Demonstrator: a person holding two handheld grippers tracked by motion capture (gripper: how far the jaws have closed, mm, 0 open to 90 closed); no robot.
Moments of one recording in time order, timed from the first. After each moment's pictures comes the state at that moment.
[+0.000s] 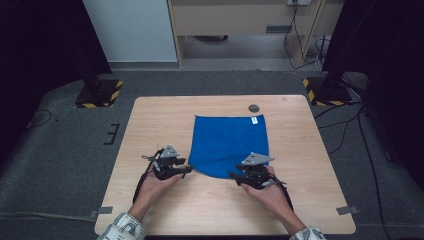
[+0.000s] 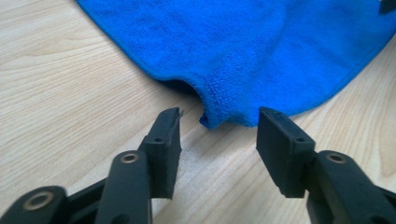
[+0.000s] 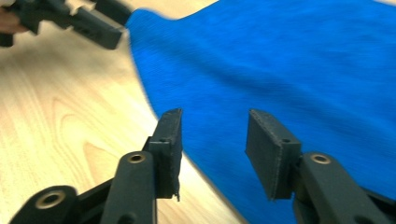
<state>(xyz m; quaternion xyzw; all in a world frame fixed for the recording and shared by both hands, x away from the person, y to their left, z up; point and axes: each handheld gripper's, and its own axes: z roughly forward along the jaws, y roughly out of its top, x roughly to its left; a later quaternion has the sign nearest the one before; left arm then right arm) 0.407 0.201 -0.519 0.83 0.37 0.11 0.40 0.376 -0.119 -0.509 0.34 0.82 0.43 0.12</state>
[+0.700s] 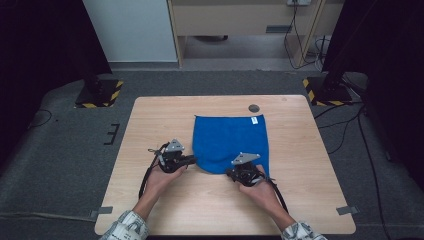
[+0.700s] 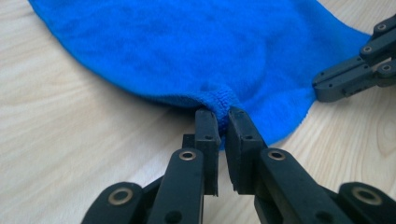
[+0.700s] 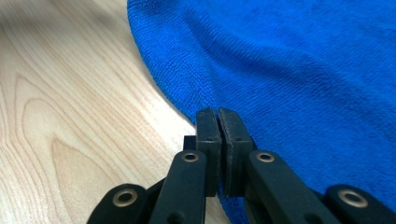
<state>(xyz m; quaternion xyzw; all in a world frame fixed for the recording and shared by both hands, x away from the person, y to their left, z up) 0.423 0.182 -0.502 0.83 0.35 0.10 0.42 0.394 -0.099 -0.530 0.34 0.85 0.40 0.11</state>
